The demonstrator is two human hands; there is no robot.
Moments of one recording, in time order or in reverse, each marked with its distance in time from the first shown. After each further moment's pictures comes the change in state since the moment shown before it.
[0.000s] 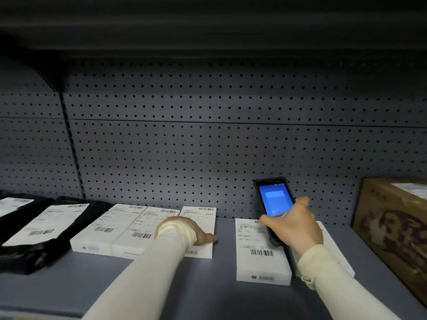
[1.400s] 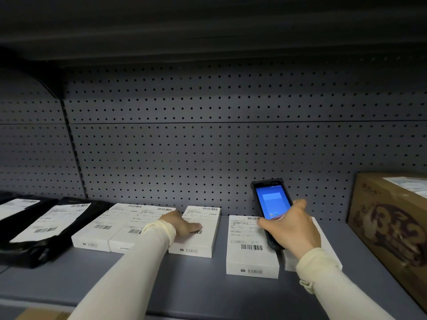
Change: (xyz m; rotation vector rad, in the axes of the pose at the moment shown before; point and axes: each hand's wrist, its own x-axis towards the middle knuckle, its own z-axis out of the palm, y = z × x) left_hand -0.005 -0.012 0.001 -0.432 0.116 0.020; right_hand 0.003 0.029 -0.005 -0.004 -0.025 -0.025
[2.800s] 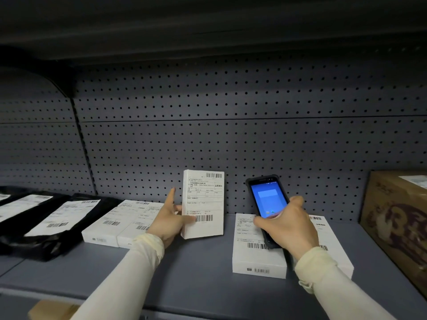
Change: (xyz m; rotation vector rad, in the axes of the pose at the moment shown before) left_hand 0.001 -0.029 0.010 -1.132 0.044 0.262; right_hand -0.007 -0.012 0.009 0.046 -0.041 -0.064
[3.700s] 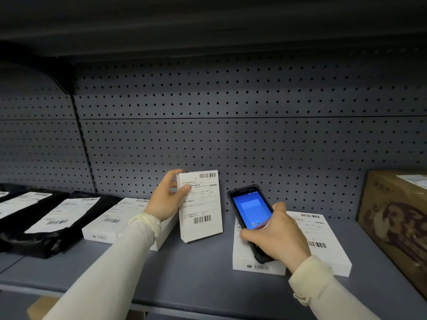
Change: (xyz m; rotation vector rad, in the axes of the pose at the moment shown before) left_hand 0.012 0.035 -0.012 0.320 0.067 0.307; right_hand -0.034 -0.021 -0.003 -0.042 -0.184 -0.018
